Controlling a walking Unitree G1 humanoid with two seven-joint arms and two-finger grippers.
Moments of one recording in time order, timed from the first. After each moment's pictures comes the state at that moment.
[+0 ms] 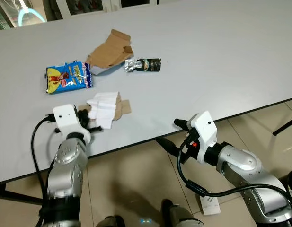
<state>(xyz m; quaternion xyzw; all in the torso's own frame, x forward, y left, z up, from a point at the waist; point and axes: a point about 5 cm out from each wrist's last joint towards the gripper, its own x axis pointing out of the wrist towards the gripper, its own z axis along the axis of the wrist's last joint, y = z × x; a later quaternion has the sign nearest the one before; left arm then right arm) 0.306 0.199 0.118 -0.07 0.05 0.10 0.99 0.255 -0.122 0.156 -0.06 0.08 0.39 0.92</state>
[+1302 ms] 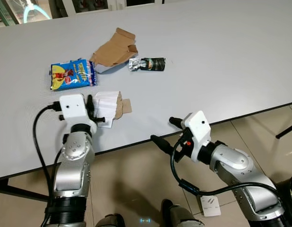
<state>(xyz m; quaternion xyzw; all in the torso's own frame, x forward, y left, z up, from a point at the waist) 0.311 0.171 0.153 -0.01 -0.04 0.07 1.00 0.259 -0.111 0.152 -0.06 0.07 0.39 0.92</state>
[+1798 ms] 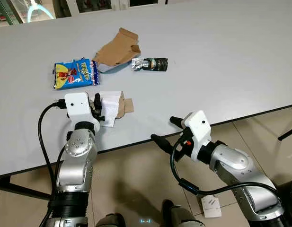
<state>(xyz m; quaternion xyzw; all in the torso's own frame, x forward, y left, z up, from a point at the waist) 0.318 0.170 0.148 -0.01 -0.03 0.07 1.00 0.260 -0.111 0.152 -0.06 0.07 0.38 0.92</state>
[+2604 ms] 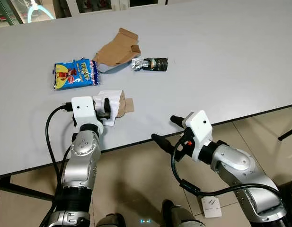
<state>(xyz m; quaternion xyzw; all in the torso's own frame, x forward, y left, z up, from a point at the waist) 0.327 0.164 0.133 -0.01 -0.01 0.06 1.00 0.257 -0.112 0.157 -0.07 0.06 0.38 0.92</state>
